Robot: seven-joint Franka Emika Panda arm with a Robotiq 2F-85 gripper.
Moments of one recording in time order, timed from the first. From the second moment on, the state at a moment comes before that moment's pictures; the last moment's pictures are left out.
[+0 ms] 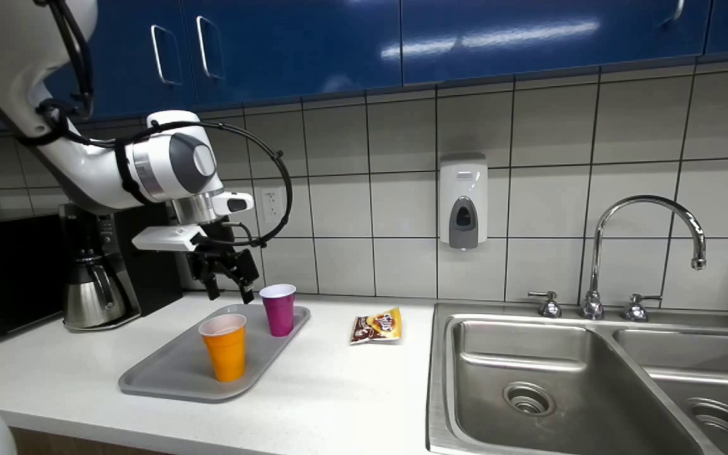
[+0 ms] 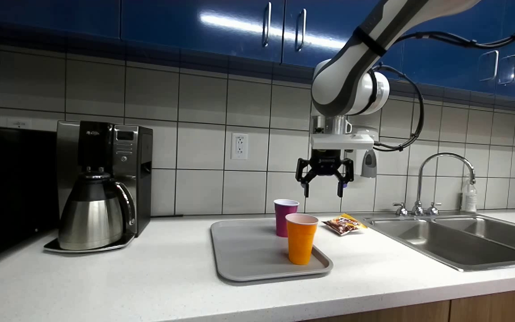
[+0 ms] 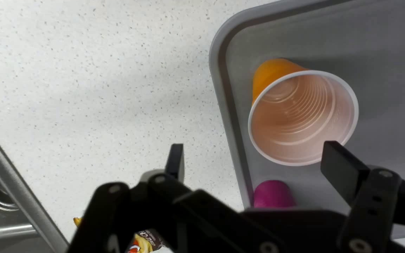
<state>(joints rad) 0.04 -0.09 0.20 -2.39 -0.15 2.42 0.51</state>
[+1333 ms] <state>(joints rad) 0.11 0.10 0.14 -2.37 -0.25 2.48 0.60</state>
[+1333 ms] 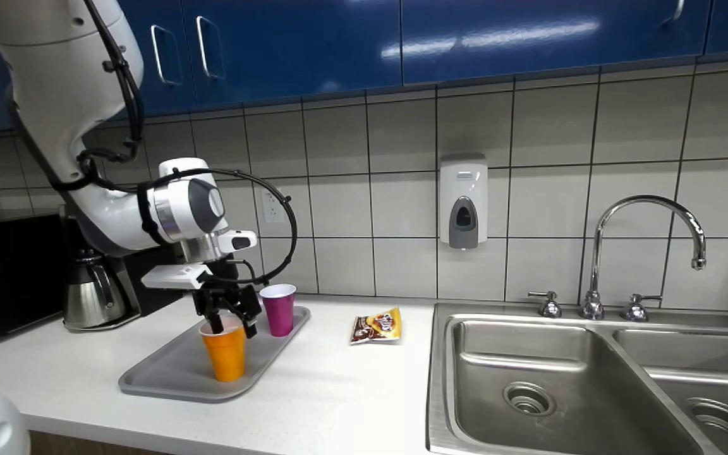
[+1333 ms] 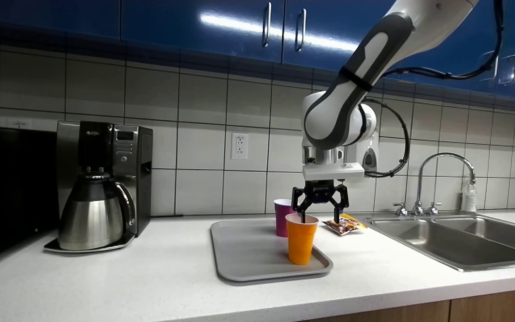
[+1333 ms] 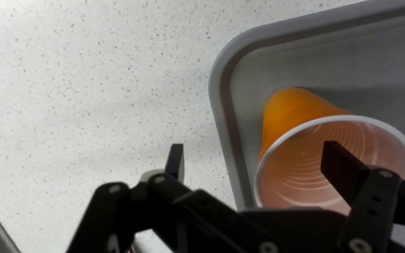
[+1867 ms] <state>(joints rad) 0.15 0.16 0.09 -2.34 -0.28 2.52 0.67</state>
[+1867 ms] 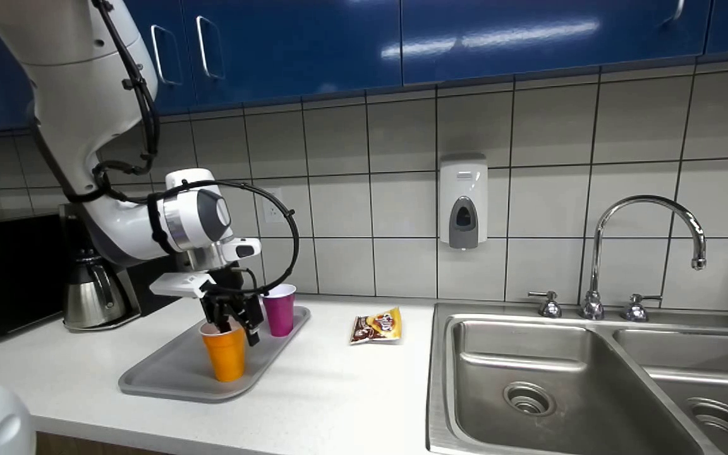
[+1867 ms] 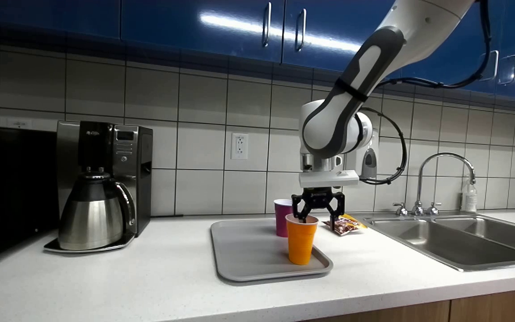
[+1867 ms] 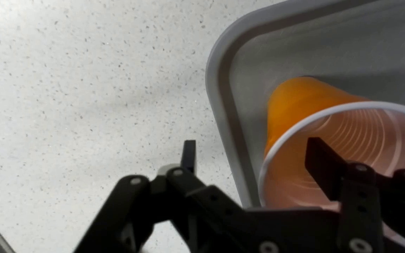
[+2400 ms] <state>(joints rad) 0.17 0.17 0.07 -2.32 -0.28 2.52 0.70</state>
